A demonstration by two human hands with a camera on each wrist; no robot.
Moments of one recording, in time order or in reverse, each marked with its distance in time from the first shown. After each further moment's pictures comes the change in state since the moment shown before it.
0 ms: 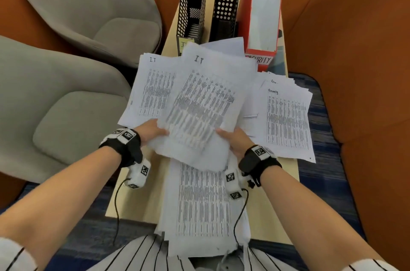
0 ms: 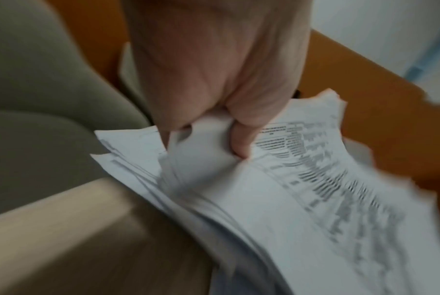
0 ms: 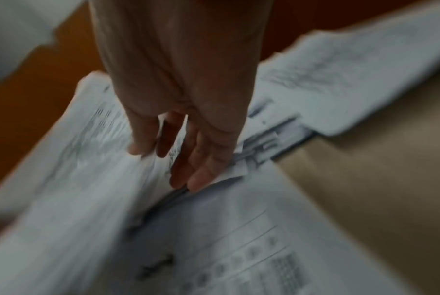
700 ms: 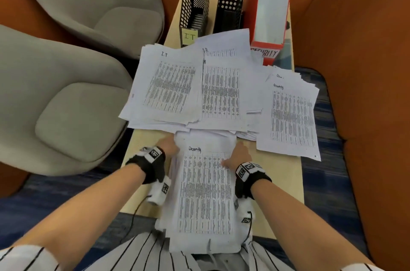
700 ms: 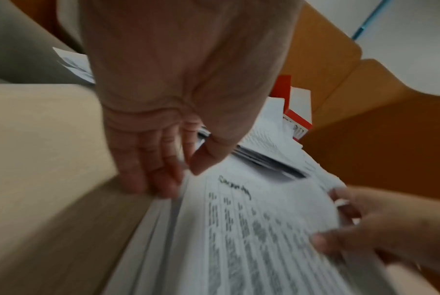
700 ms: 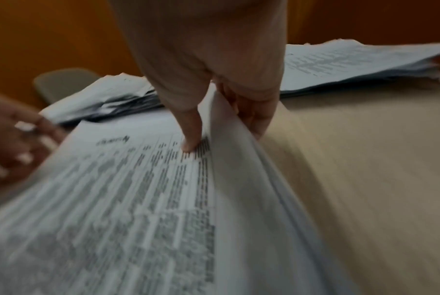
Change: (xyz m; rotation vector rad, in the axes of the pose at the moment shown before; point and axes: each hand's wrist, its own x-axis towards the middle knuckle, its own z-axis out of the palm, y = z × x) left_hand -0.004 -0.022 0.075 0.565 0.134 -0.094; right_hand -0.003 0.068 -0.011 -1.058 0.221 0.264
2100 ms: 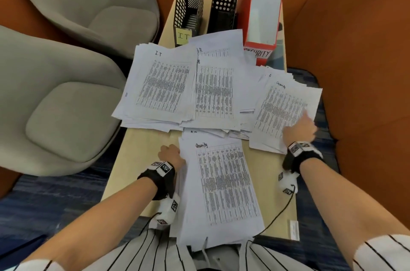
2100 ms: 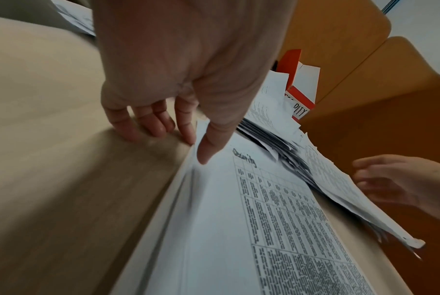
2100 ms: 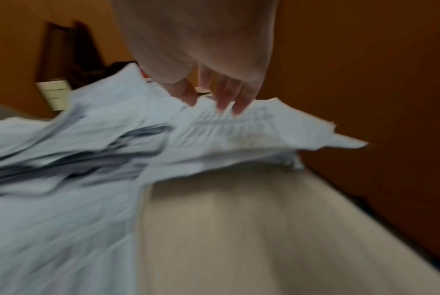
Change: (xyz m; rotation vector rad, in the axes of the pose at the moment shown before) left_hand -0.006 0.009 0.064 -0.009 0.056 -0.176; right_hand 0.036 0.086 -0.148 0.149 0.681 0.187
